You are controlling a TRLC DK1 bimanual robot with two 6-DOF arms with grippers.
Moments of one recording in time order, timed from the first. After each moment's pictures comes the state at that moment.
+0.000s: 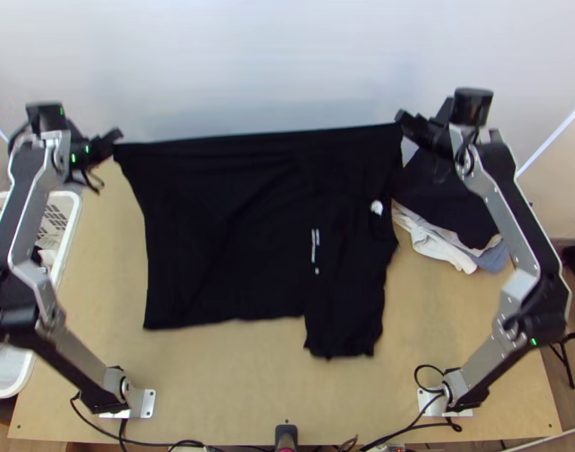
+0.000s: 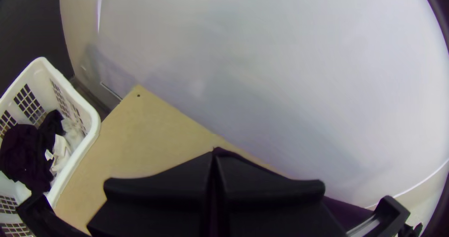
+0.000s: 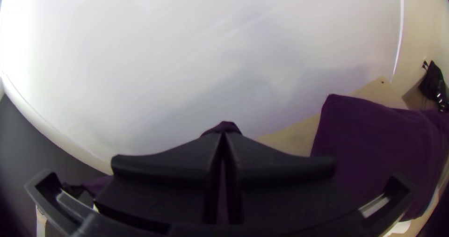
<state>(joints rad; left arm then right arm) 0.21 1.81 1.82 -0.65 0.06 -0.45 0.13 1.80 1.83 -0.49 -0.11 0.59</state>
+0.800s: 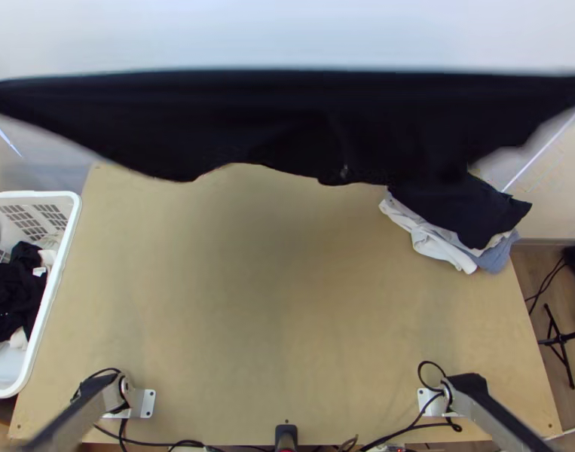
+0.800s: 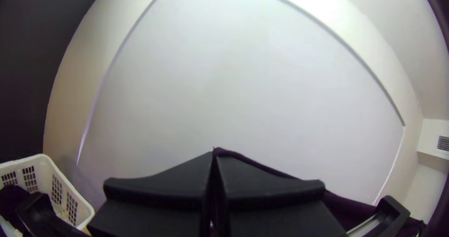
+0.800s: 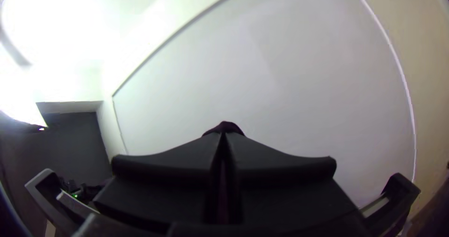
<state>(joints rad) 0.27 1.08 1.82 -0.56 0.06 -0.54 0.16 0.98 1.81 -0.42 -0.12 0.50</state>
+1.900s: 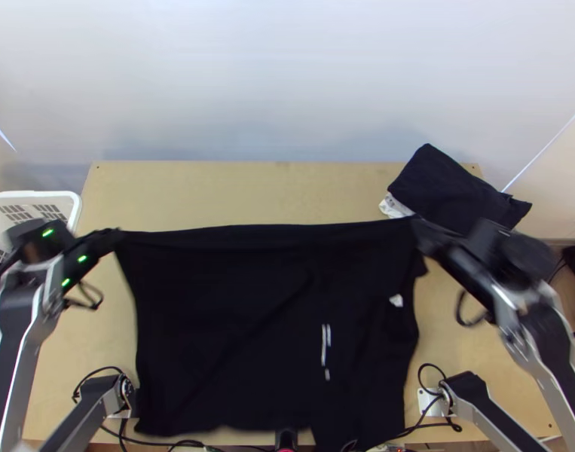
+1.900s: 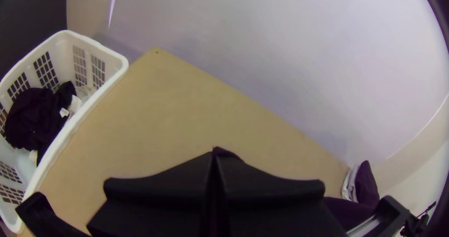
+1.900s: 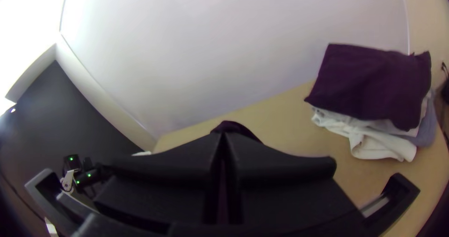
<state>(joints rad) 0.19 0.92 0.91 -0.54 0.13 -0.42 0.30 0.80 0.90 -0.35 -0.16 0.64</state>
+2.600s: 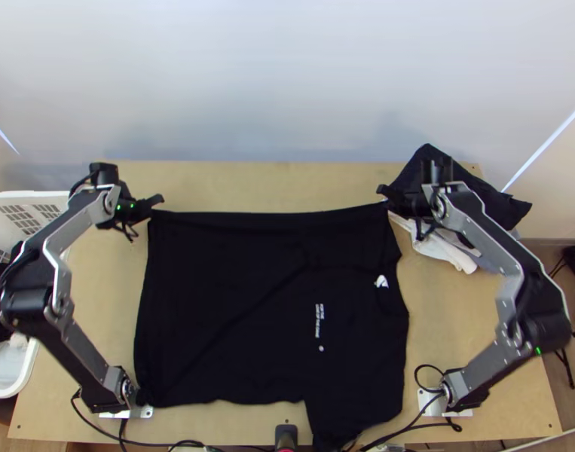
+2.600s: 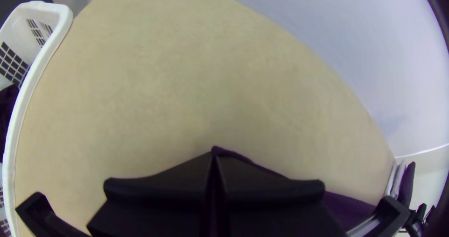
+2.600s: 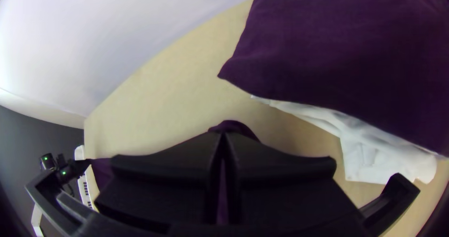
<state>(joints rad) 0.16 1.91 1.37 -0.45 0.12 -0.34 0.13 1.76 1.32 -0.45 -0.23 0.58</state>
